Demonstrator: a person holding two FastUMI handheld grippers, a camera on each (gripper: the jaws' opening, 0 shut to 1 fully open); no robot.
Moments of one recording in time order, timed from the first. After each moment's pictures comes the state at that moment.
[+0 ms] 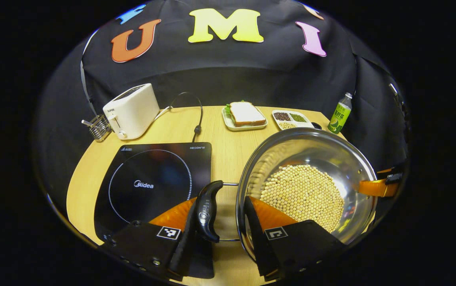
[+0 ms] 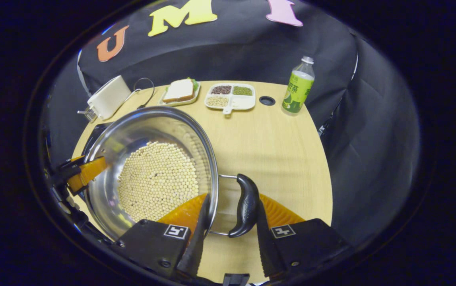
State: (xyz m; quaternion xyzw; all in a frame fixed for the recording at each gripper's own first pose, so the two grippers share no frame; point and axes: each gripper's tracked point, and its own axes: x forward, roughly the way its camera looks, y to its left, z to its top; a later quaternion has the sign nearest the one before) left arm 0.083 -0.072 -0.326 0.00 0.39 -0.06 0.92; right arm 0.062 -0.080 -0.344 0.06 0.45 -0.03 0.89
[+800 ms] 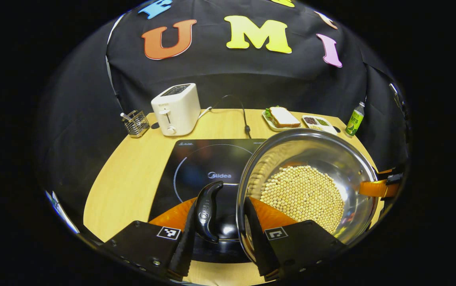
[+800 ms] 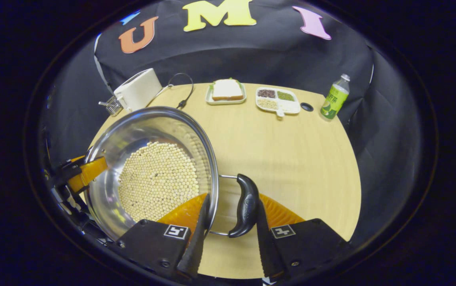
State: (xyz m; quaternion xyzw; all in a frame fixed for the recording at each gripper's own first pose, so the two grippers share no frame) left arm 0.050 0.072 -0.312 0.01 0.38 -0.01 0.92; right arm 0.059 0.073 -0.331 0.06 0.45 0.01 0.89
